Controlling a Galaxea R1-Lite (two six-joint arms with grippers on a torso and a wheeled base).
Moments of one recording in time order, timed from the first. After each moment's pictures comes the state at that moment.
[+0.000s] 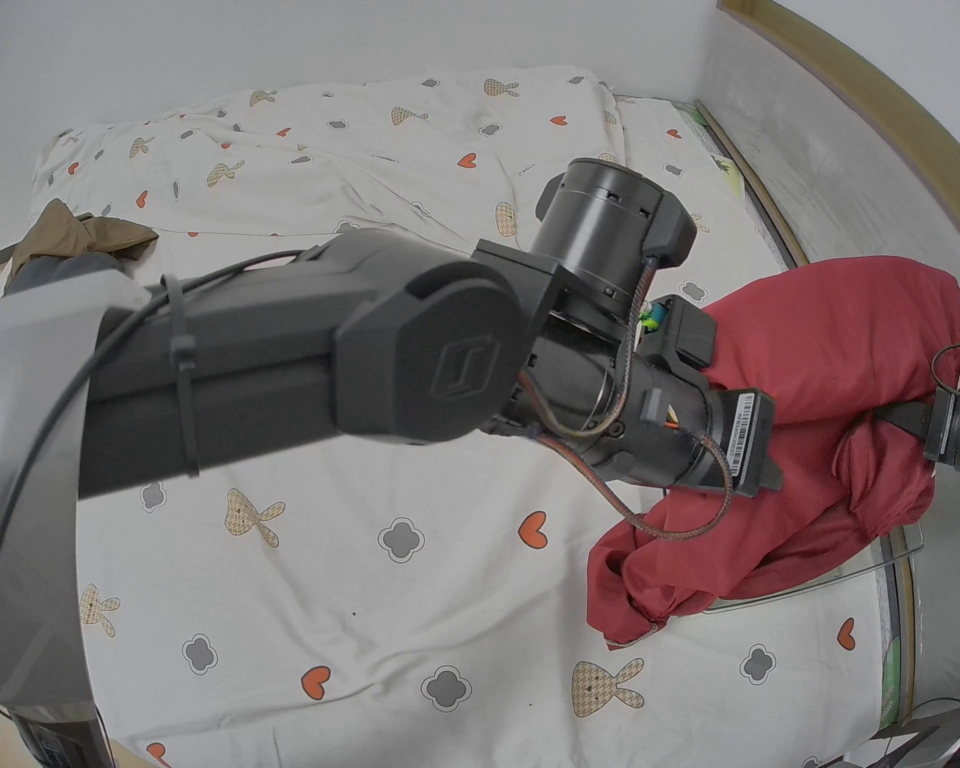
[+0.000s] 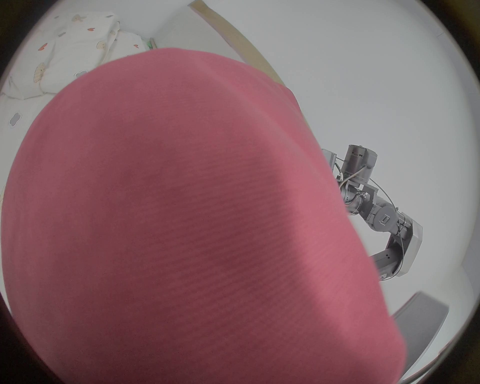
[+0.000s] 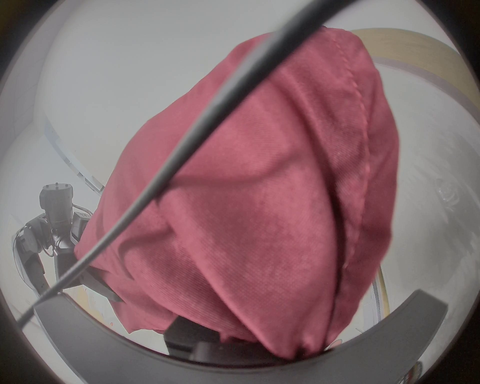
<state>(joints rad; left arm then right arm) -0.90 2.15 -2.00 0.42 -0.55 -0.35 -0.08 1.14 -0.80 0.07 0.29 0.20</state>
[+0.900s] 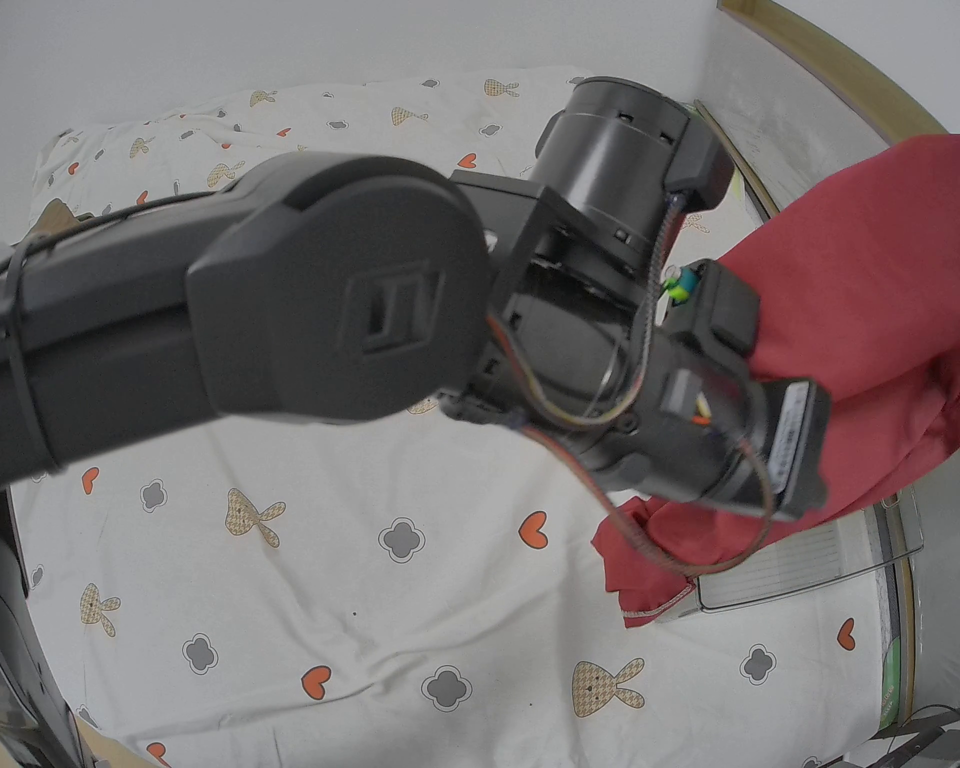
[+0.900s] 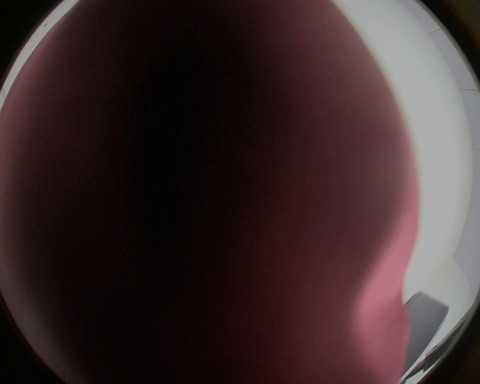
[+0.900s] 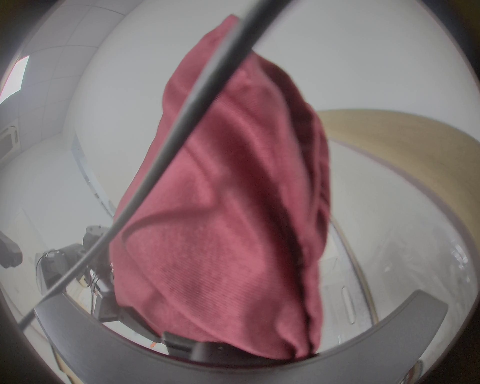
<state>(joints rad) -0.96 2.06 -2.00 0.53 -0.55 -0.35 -0.09 0.88 -0.97 0.09 0.26 0.30</state>
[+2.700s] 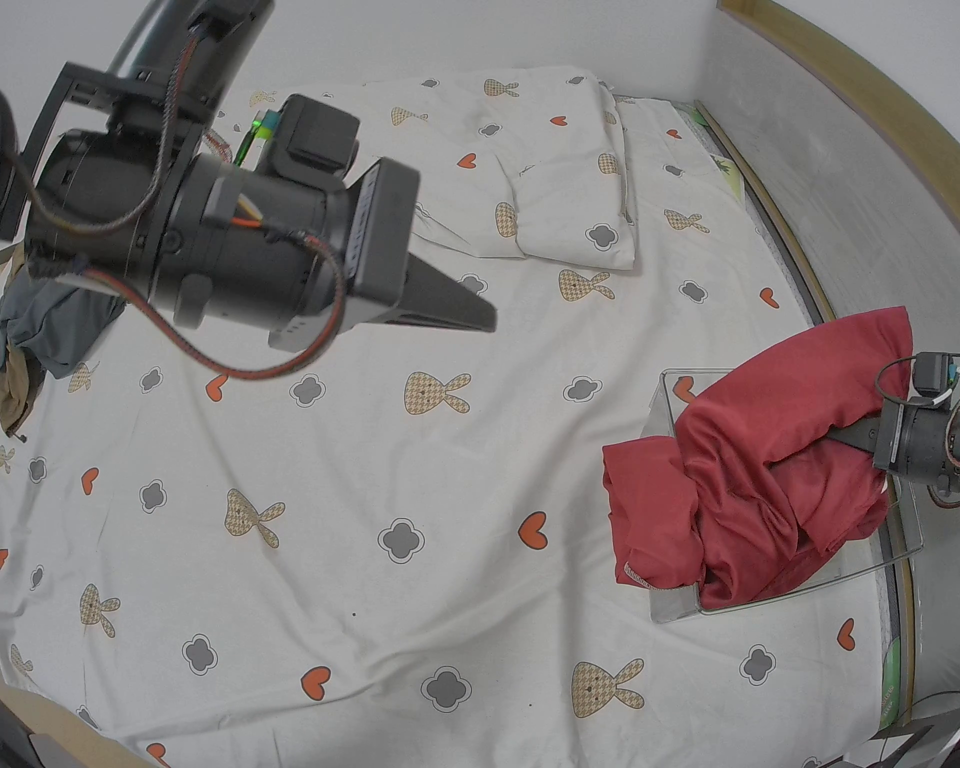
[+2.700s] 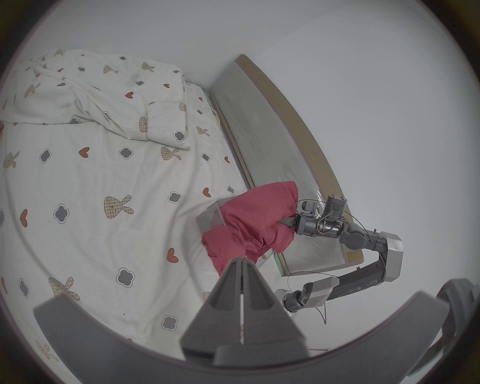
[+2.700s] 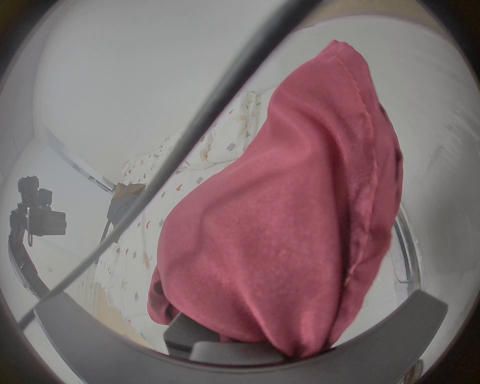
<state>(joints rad) -0.68 1.68 -1.80 0.65 -0.38 -0.34 0.08 1.28 -0.78 -0.02 0.31 0.30</state>
